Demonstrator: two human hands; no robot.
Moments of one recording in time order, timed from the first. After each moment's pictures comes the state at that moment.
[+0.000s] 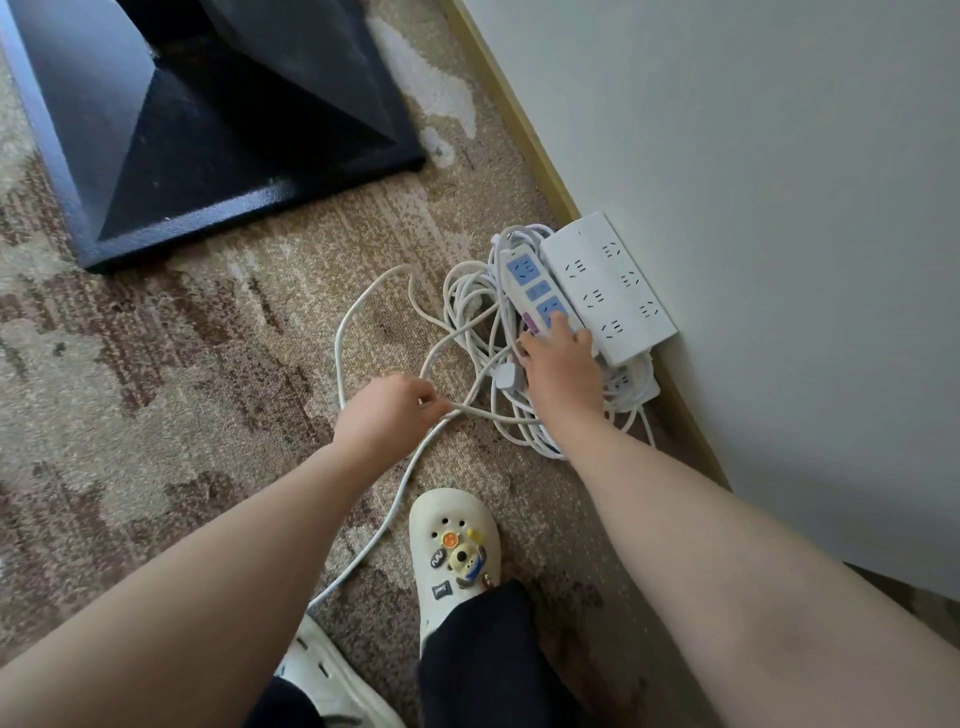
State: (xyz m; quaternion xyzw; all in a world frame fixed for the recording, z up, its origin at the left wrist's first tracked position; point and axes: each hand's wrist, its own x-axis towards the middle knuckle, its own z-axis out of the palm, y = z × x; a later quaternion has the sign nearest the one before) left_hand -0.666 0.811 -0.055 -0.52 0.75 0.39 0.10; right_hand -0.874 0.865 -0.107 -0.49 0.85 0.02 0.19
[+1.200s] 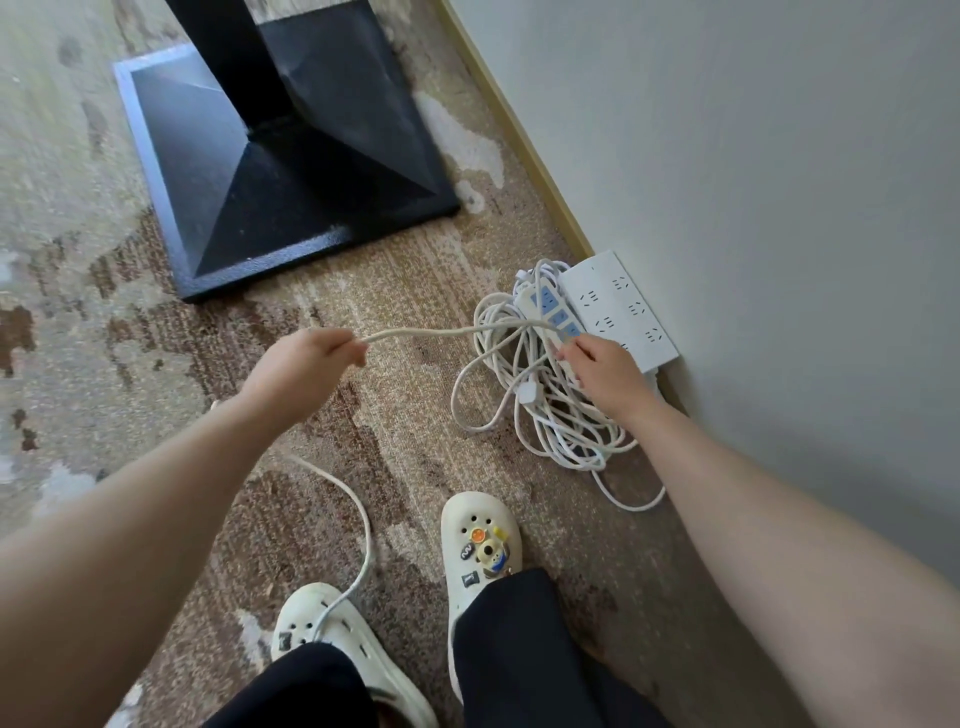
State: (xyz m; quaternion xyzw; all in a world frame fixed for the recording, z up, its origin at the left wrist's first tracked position) left_hand -0.577 0.746 0.039 -0.57 0.74 0.35 0.04; right_hand -0.898 0.862 -0.027 -0.43 0.77 -0.21 0.41
